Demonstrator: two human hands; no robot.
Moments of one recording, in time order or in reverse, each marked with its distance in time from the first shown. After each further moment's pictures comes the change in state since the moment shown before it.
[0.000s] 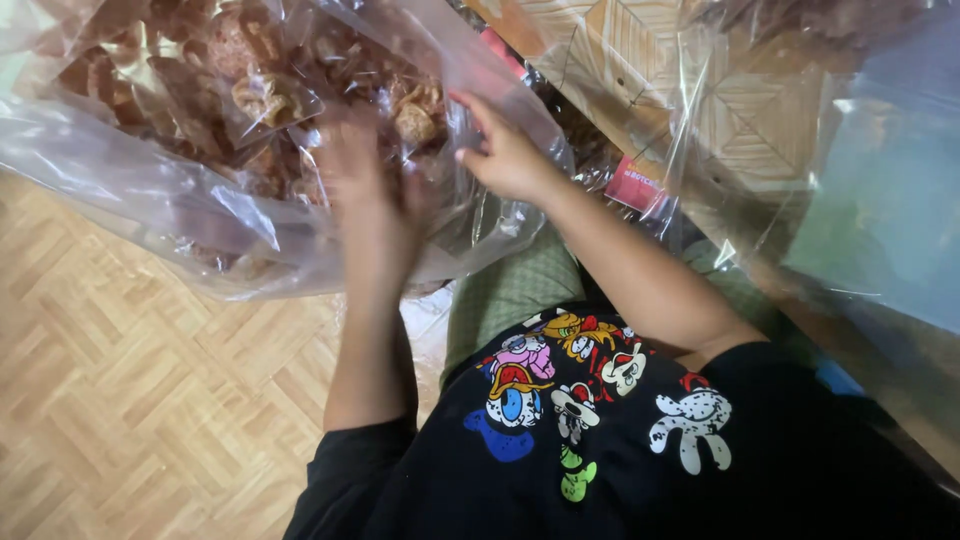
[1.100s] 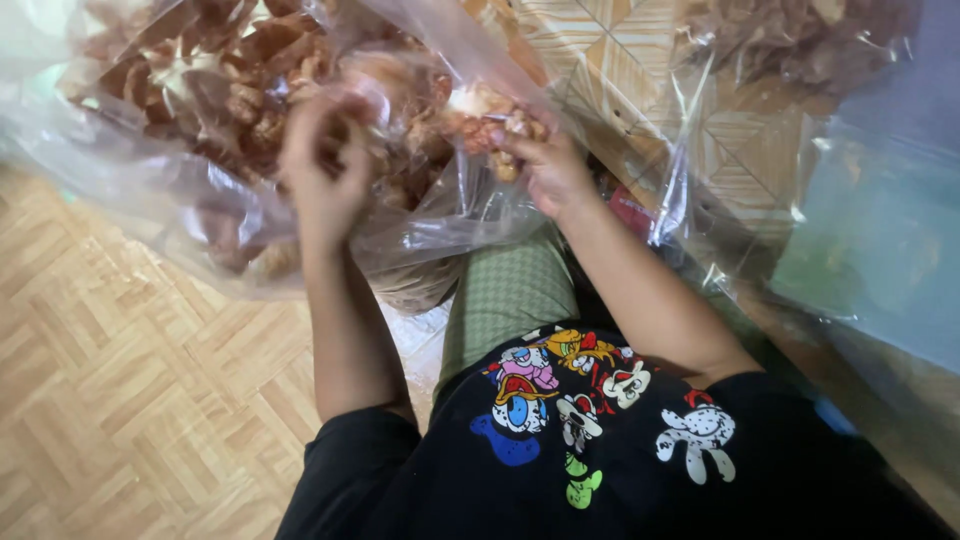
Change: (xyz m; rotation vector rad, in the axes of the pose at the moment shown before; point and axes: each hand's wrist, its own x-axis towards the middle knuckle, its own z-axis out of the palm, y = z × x) left_hand 0.046 -0.040 -0.034 -0.148 0.330 0.345; right_hand 0.005 0.034 -0.012 1.255 0.290 0.269
